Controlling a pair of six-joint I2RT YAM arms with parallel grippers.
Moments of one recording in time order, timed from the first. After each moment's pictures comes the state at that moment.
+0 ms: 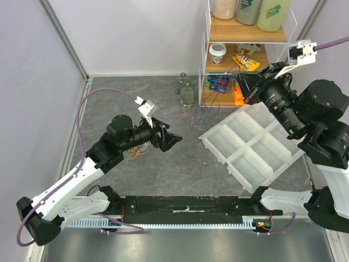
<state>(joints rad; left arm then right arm) -0.71 0.91 0.90 -0.18 0.29 -0.34 0.83 1.13 1.94 -0.70 0.37 0.29</state>
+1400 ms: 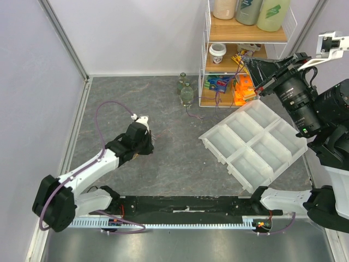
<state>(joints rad) -0.59 1.09 0.63 -0.33 -0.08 -0.46 0.83 1.13 2.03 -0.60 0.37 0.32</state>
